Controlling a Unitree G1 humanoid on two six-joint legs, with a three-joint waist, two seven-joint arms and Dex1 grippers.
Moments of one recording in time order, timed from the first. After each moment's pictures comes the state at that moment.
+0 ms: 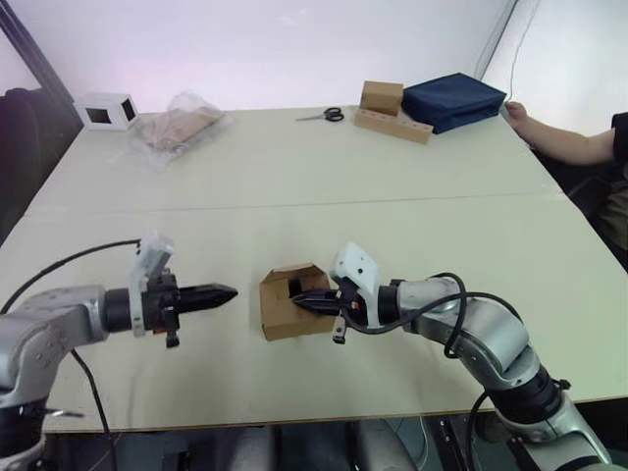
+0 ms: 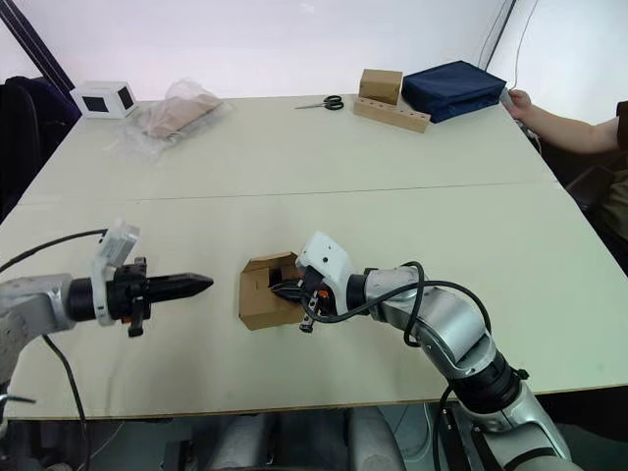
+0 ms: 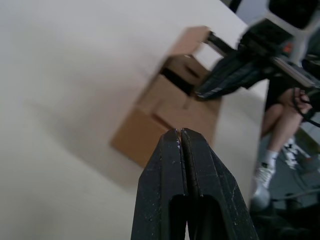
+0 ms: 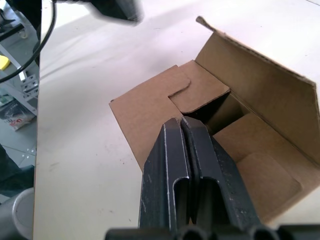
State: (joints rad) left arm -0.14 0.80 0.36 -0.46 -0.88 1.10 -1.01; right arm -0.45 -0.49 0.33 -0.50 0.52 0.88 0.66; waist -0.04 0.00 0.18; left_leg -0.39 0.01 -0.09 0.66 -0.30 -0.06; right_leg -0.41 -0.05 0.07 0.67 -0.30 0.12
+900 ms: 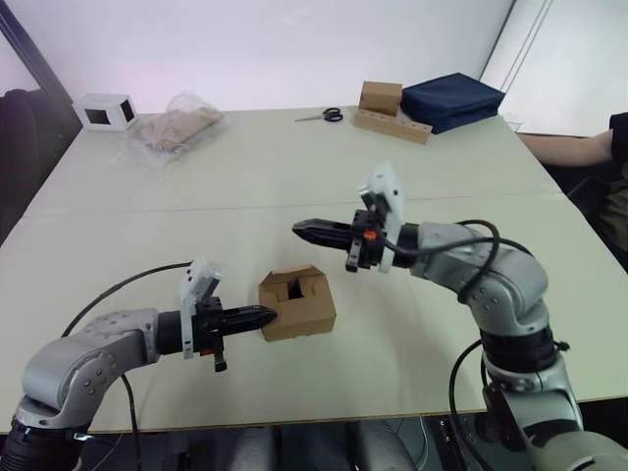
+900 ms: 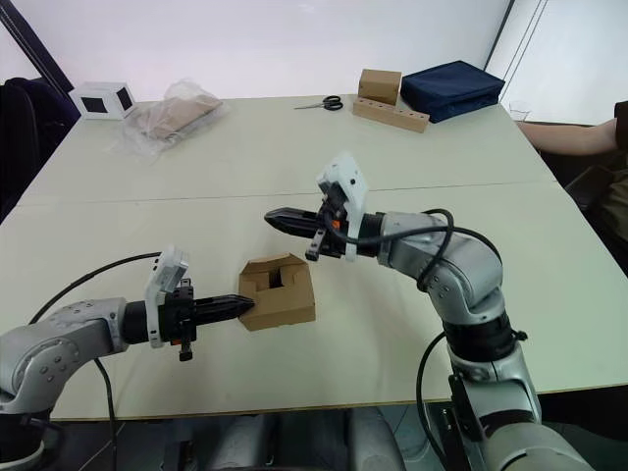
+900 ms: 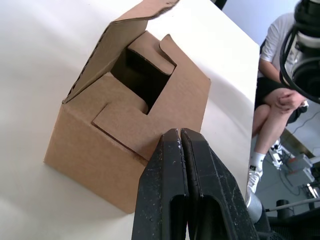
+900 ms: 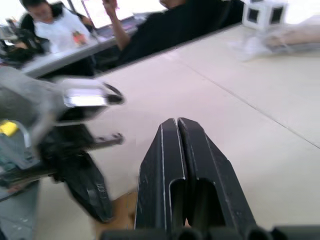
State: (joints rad) left arm -0.10 0.69 0.15 -0.47 -0.86 0.96 -0.85; right arm -0.72 -0.41 0.17 -0.23 0.61 0.91 0.67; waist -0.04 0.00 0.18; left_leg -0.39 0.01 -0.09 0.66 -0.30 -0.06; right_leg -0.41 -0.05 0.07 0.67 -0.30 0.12
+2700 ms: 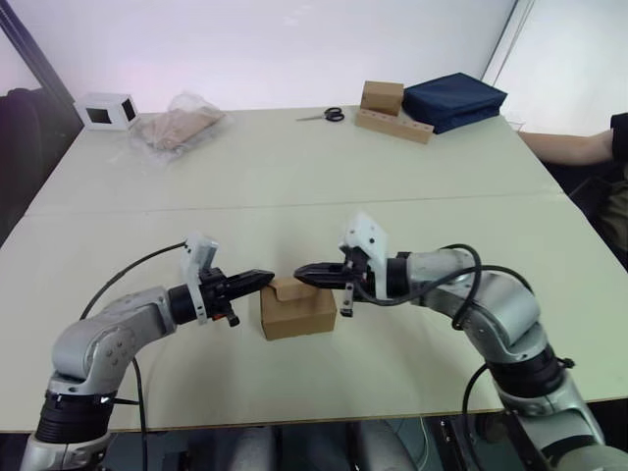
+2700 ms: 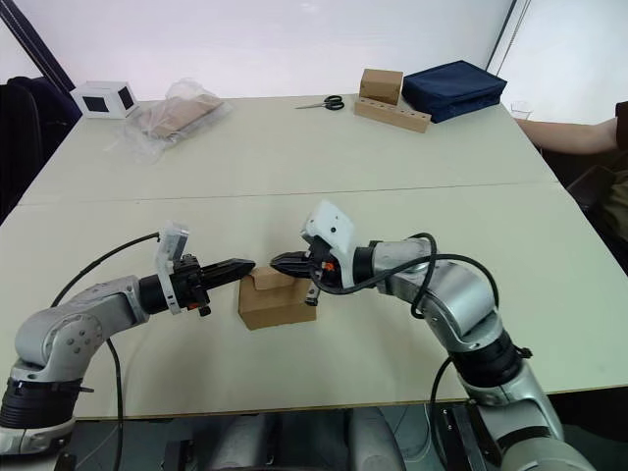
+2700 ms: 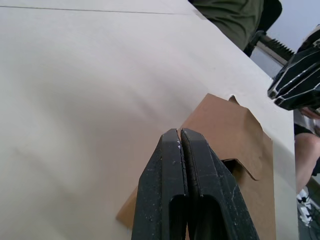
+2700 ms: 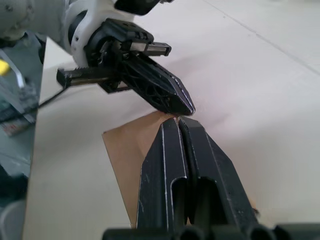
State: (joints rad) left arm -0.22 0.58 0.14 -0.28 -0.85 0.86 -0.74; right arm -0.56 -0.53 0.24 -0.48 0.53 0.88 0.77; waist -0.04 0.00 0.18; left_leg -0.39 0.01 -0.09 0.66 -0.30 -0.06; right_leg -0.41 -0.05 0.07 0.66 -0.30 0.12
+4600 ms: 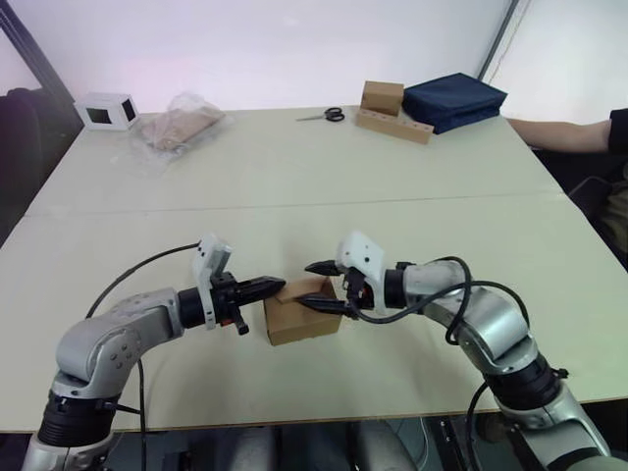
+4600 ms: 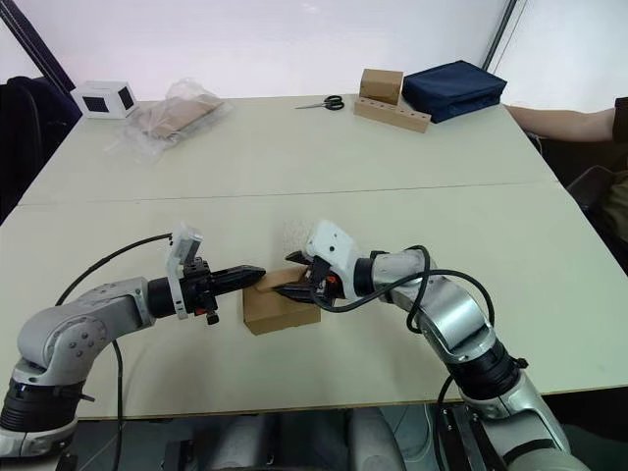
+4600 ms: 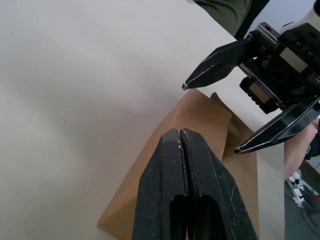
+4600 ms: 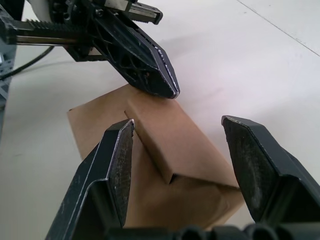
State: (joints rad) left arm -0.22 0.59 0.11 -0.36 -0.85 0.91 -0.72; right arm -0.48 -0.51 0.30 -0.43 0.38 0.77 0.80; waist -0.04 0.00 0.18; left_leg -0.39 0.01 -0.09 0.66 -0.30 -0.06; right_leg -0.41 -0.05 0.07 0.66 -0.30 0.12
